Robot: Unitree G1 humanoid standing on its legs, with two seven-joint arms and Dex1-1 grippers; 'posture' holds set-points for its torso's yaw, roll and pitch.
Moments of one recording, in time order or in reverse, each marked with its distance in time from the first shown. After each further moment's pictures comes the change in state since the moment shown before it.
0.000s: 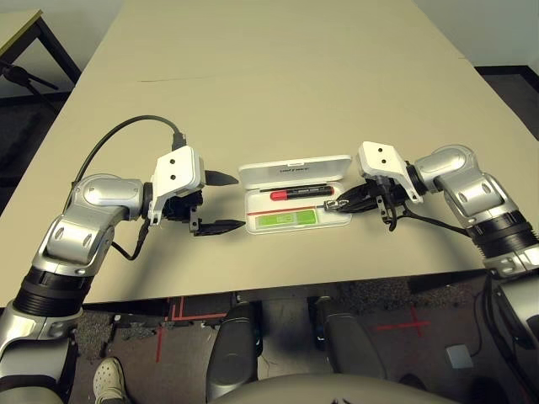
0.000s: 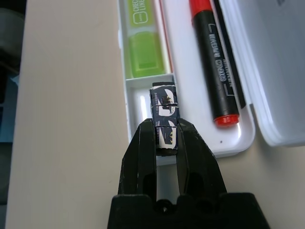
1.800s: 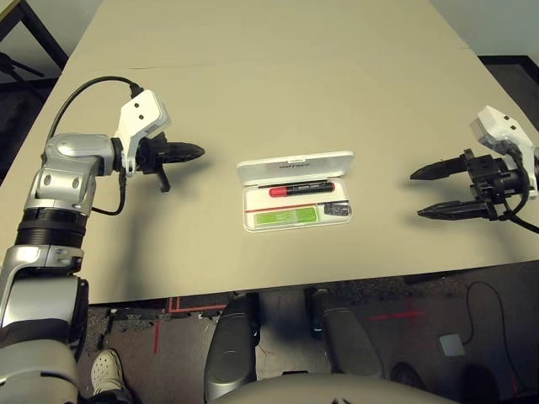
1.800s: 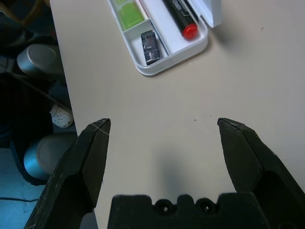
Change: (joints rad) left arm -0.365 -0.067 -0.004 0.605 0.135 -0.150 -0.030; right arm 0.122 -0.387 -0.217 0.044 0.336 0.096 0.151
